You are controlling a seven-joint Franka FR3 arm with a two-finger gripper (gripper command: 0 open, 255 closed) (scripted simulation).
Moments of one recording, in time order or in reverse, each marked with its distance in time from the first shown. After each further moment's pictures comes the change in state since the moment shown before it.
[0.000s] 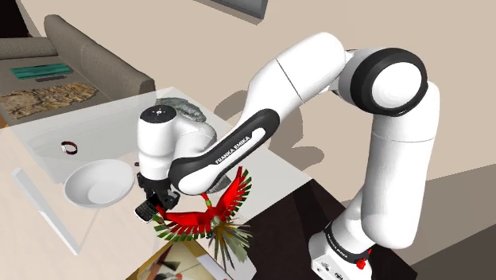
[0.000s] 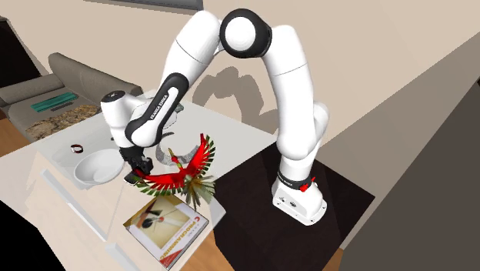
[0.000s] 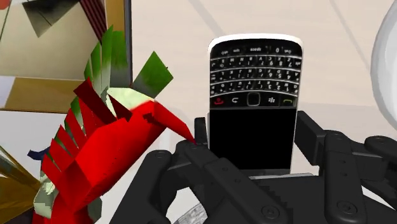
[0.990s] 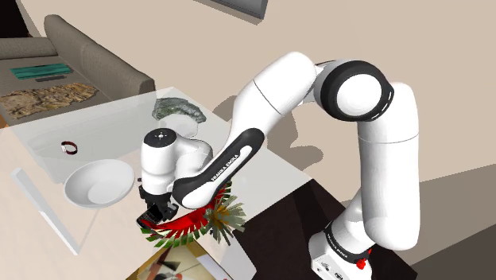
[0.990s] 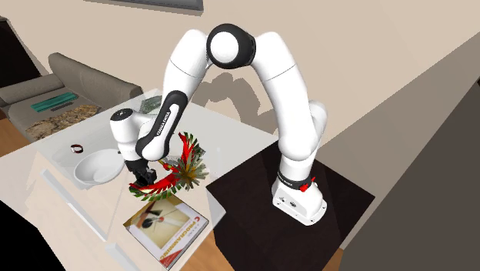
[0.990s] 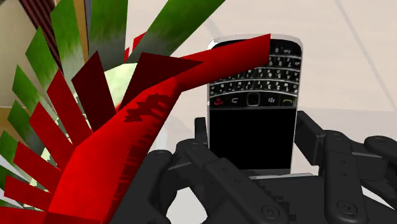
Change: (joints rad) arm 0.067 0.139 -0.092 0.025 -0.106 0.123 0.071
